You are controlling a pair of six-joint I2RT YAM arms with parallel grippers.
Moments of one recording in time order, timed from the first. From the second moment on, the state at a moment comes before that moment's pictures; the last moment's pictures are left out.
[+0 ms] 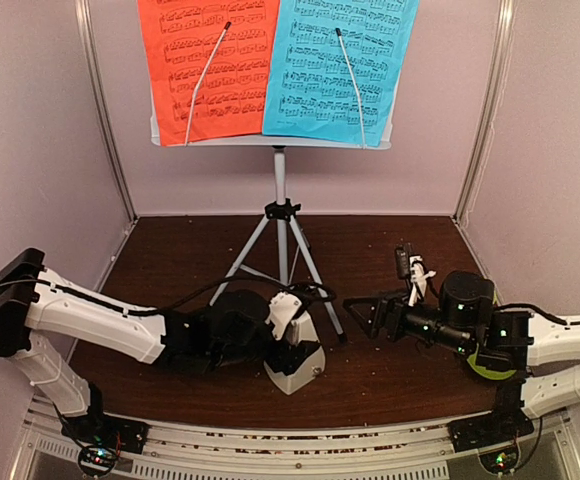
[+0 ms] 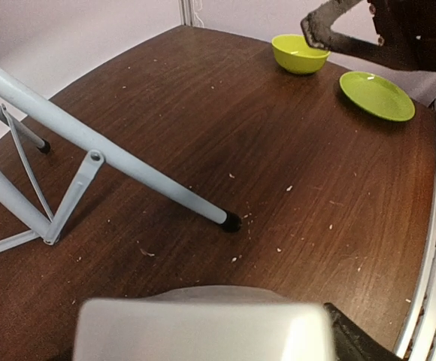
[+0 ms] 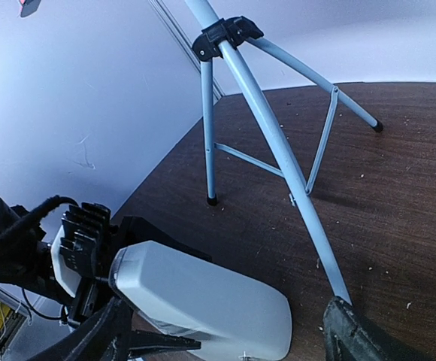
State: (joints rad) left arm -1.24 1.59 0.84 0.24 -0.26 -0.13; right arm 1.06 0.95 0.48 0.25 0.19 0.59
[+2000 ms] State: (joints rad) left arm -1.24 1.32 0.64 0.39 -0.21 -0.09; right arm 1.07 1.37 0.67 0.43 0.03 0.68
